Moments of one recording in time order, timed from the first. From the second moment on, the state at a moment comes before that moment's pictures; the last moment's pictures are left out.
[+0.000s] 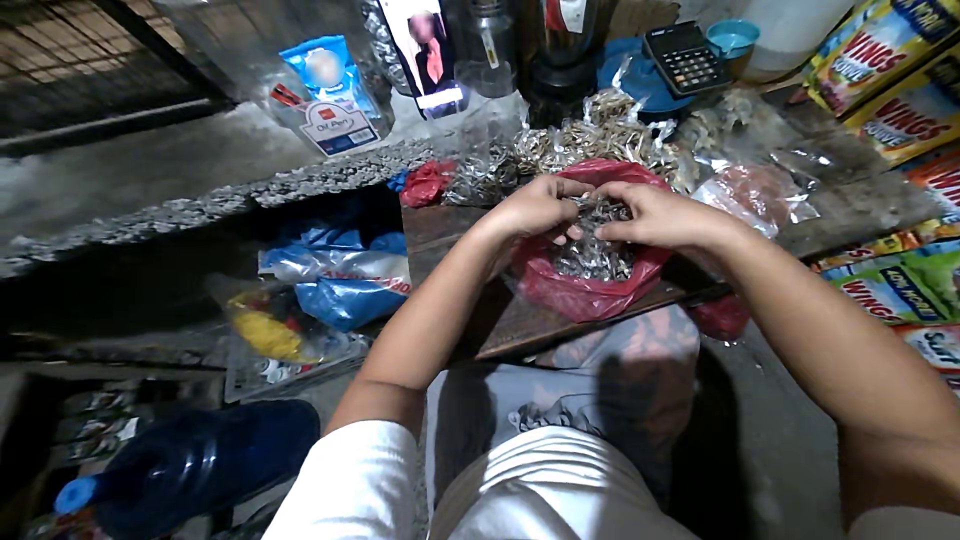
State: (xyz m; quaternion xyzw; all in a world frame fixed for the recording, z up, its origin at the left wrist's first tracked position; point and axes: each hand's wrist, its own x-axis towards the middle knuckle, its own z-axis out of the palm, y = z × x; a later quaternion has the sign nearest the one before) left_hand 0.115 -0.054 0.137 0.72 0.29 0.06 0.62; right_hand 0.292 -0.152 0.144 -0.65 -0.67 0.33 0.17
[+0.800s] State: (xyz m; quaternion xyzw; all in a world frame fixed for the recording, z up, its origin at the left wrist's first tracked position) left_hand 0.110 -0.056 0.140 0.76 0.27 0.07 0.59; right_hand 0.279 -0.146 0.153 -0.63 -0.74 0.18 0.15
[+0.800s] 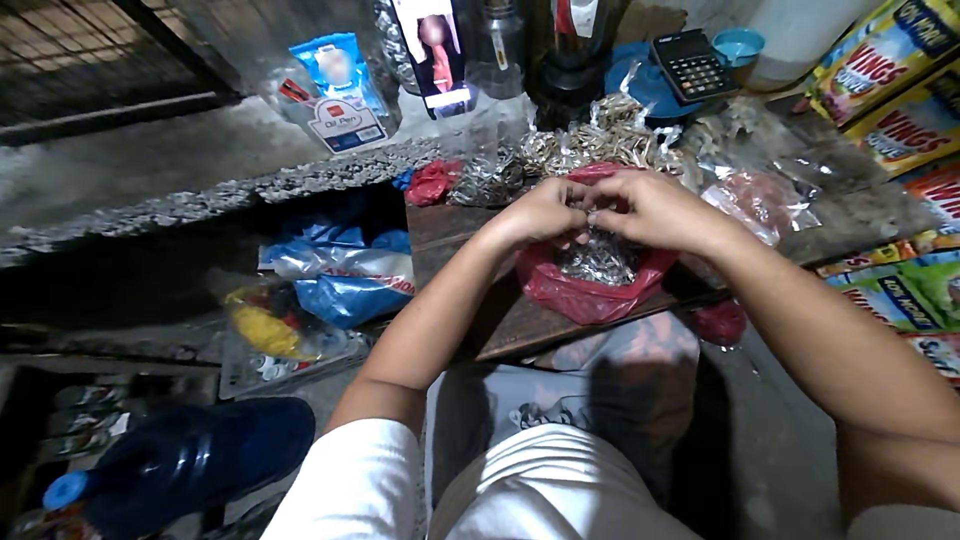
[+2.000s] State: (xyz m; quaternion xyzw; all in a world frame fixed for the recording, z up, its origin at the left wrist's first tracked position) left_hand 0.021 -0.014 0.146 0.68 0.19 0.19 0.68; right_hand 0.279 -0.159 0.127 -0.74 -0.63 0.21 -0.14
